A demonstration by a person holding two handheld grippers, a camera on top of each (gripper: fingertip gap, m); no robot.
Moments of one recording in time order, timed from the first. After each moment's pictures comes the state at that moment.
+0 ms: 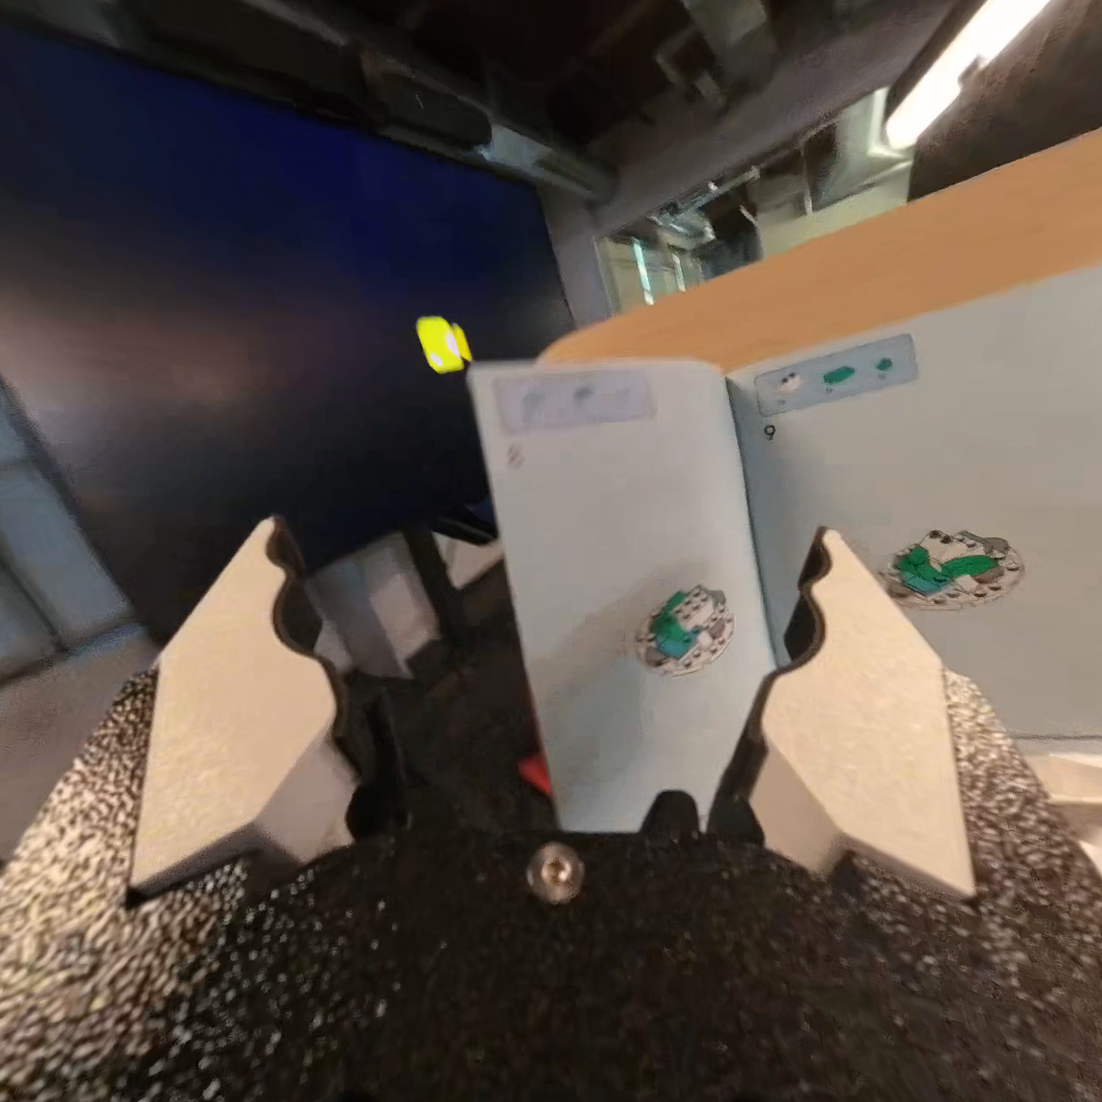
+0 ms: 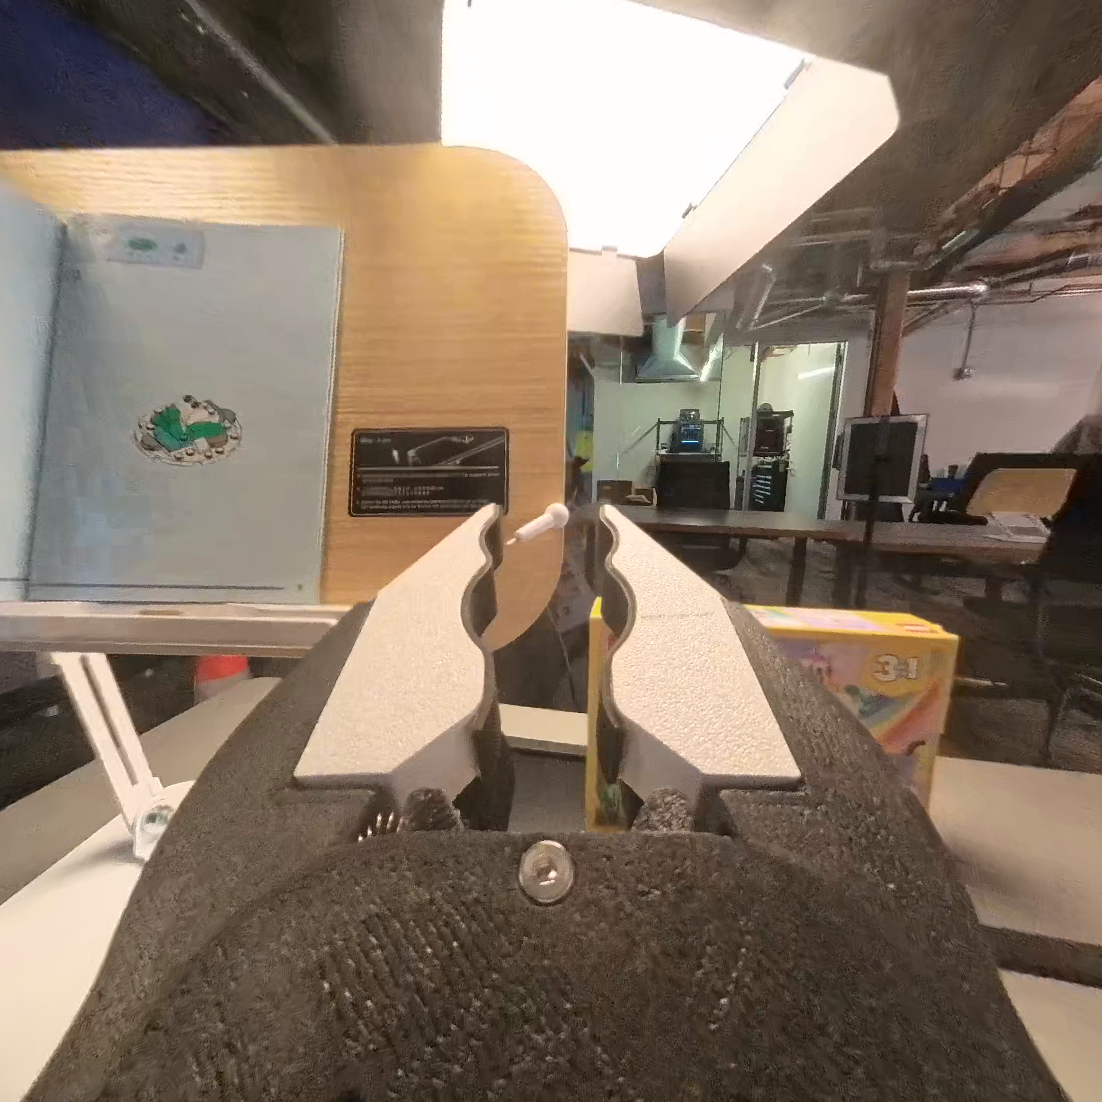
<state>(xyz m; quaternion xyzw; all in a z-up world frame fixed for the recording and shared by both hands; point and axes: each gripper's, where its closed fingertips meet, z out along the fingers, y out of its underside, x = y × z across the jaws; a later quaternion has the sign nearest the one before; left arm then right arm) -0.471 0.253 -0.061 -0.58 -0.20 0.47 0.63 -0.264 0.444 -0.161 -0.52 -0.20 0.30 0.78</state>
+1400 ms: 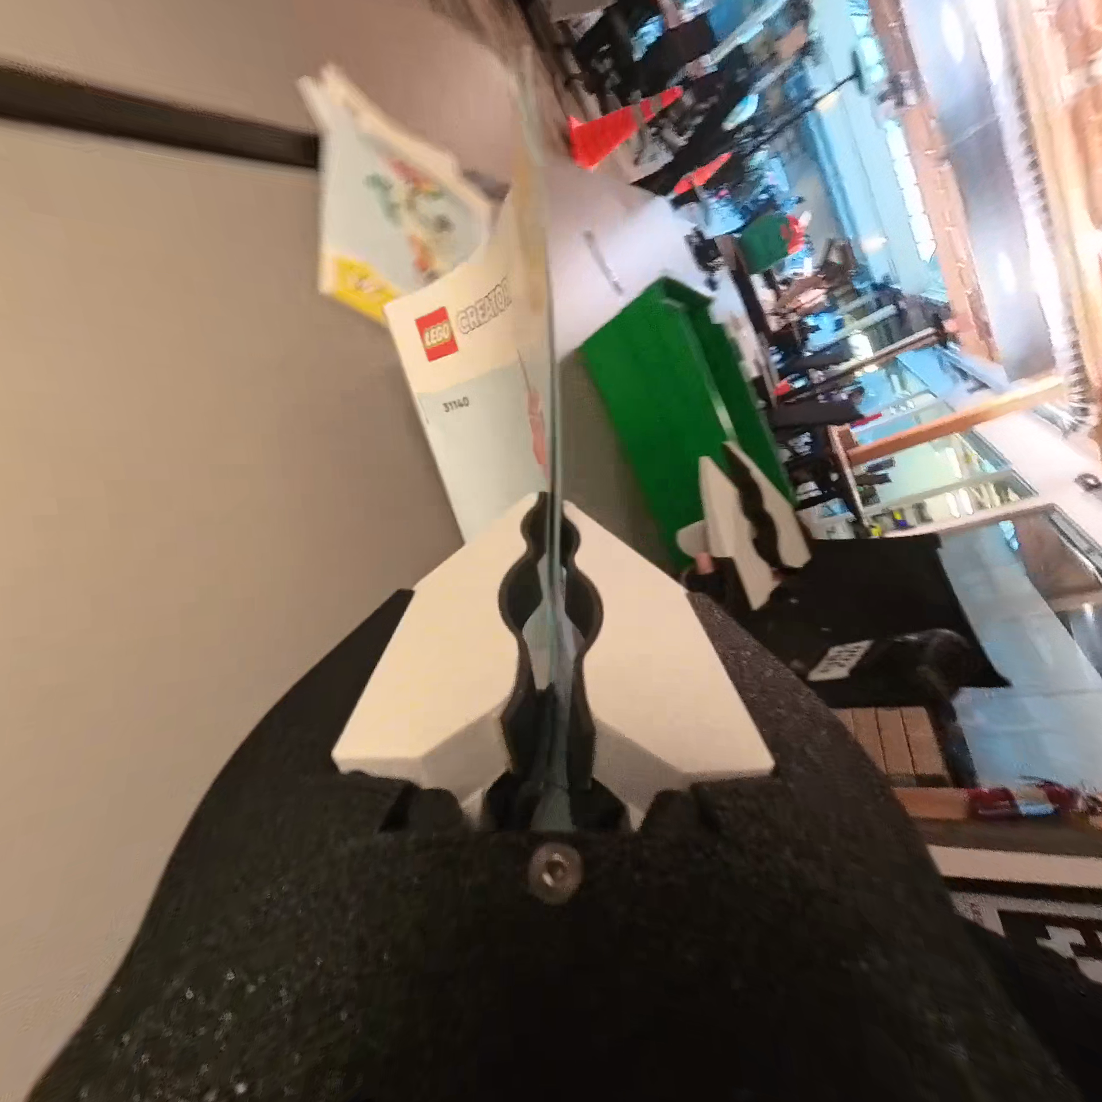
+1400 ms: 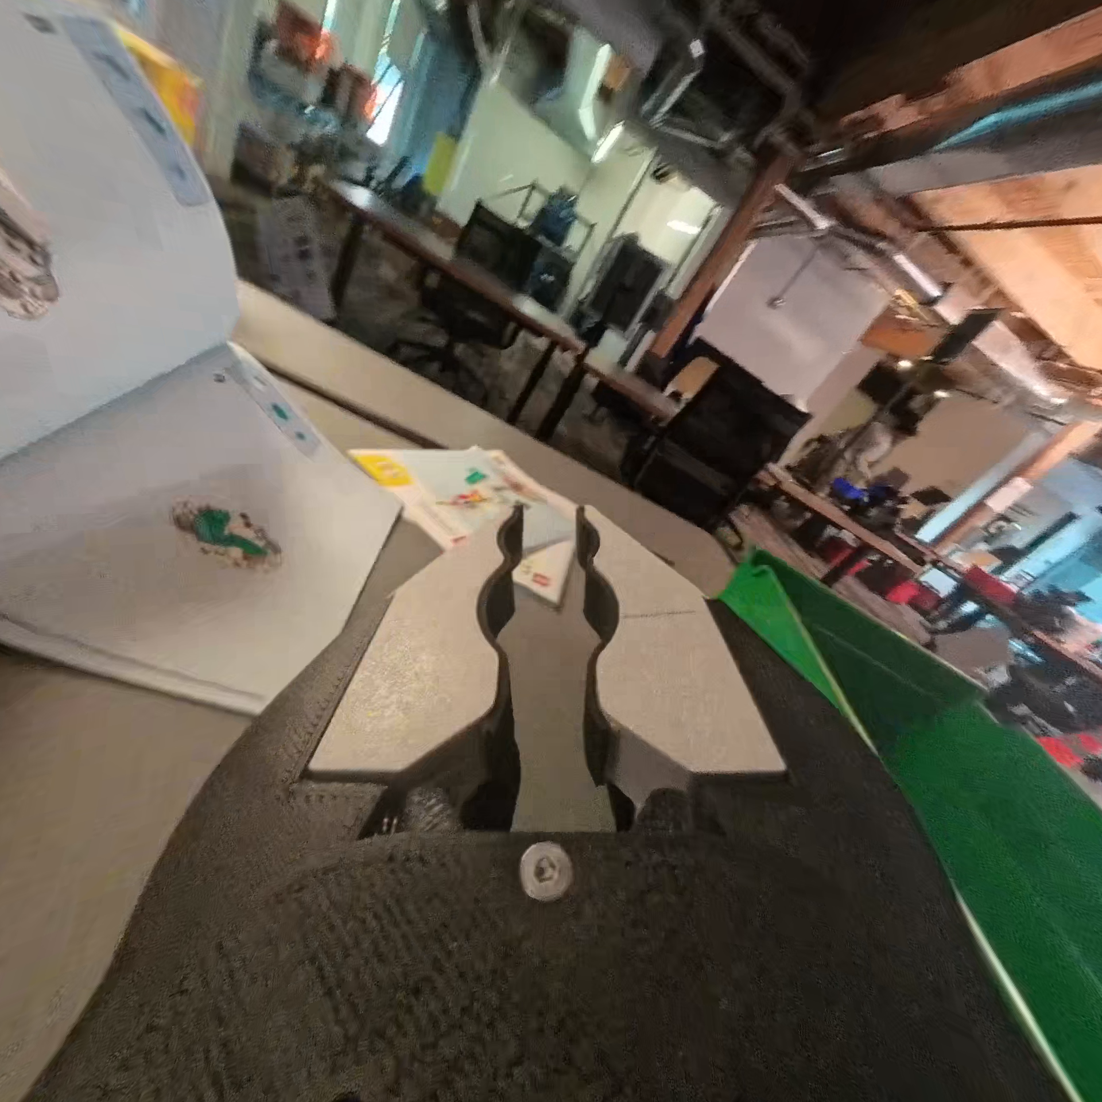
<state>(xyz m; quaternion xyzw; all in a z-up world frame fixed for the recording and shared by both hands) 0.073 0.490 -0.277 -0.81 -0.06 -0.45 0.37 0.238 0.533 -0.263 -0.61 -0.34 -0.01 0.72</state>
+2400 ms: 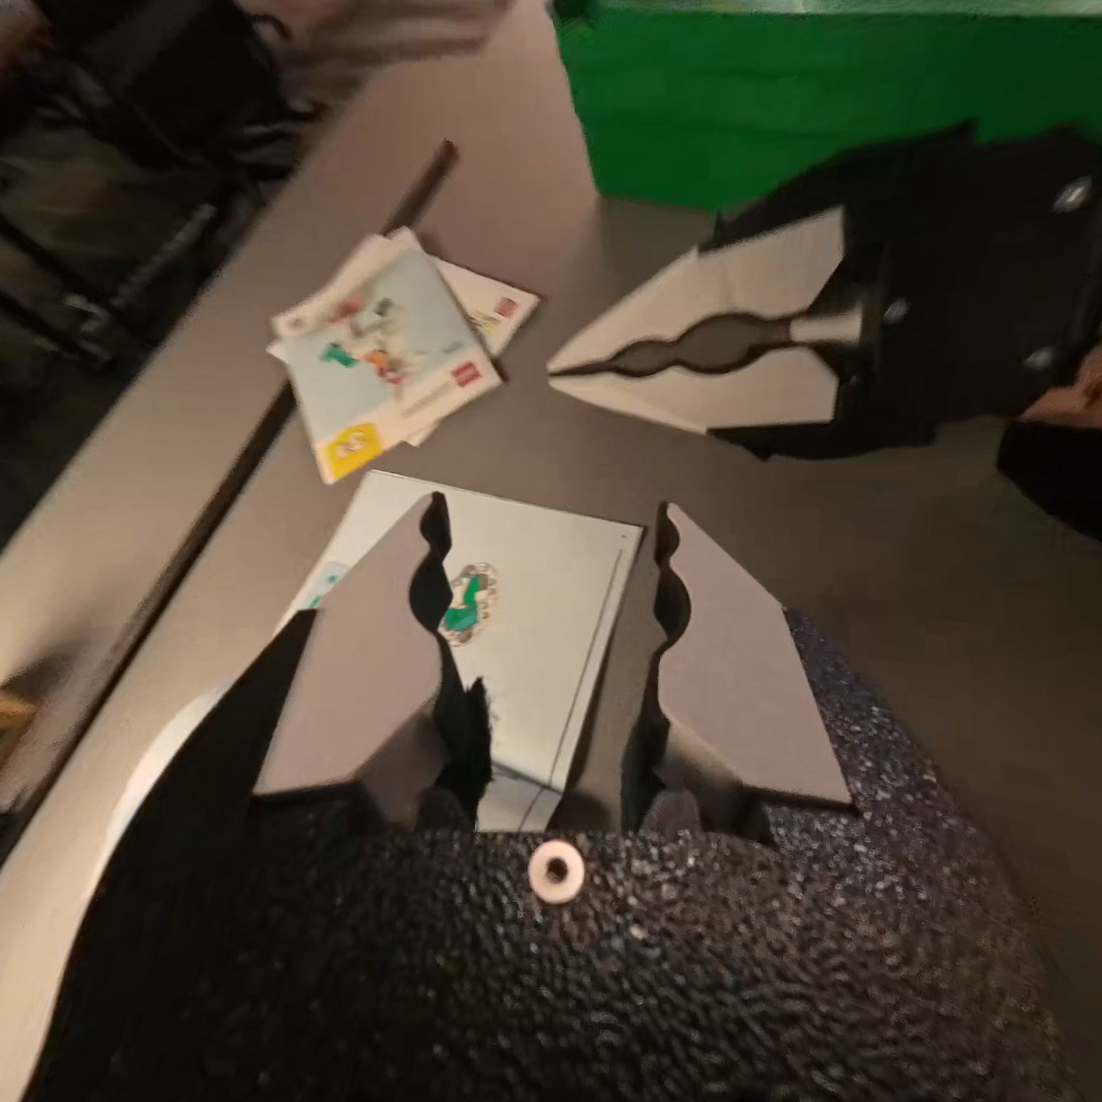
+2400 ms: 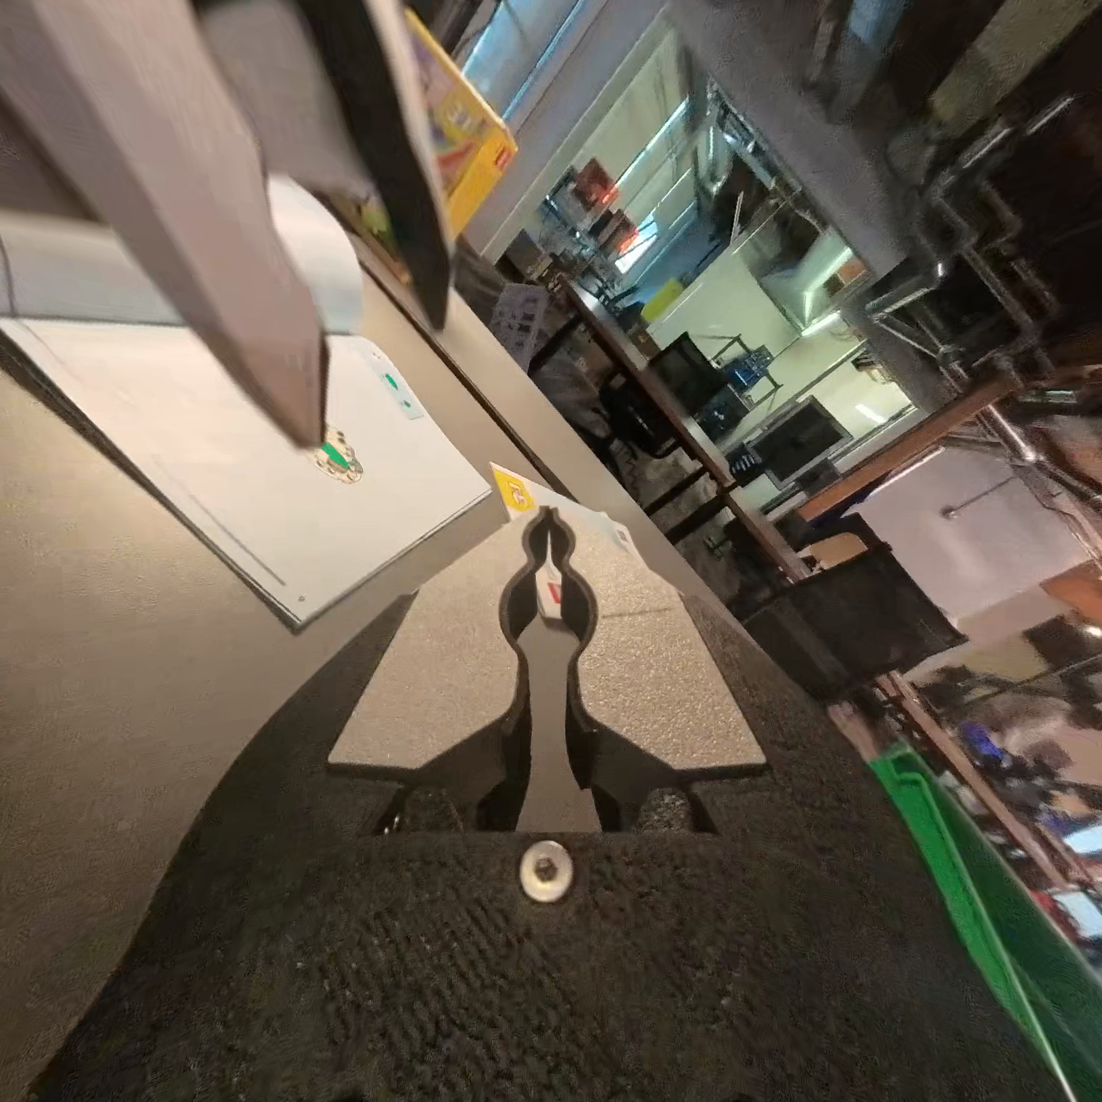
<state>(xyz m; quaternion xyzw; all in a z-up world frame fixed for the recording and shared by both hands) 0.161 0.486 -0.295 -0.82 0.33 -0.04 0.46 0.189 0.535 -0.298 -0.48 -0.54 0.05 0.69</state>
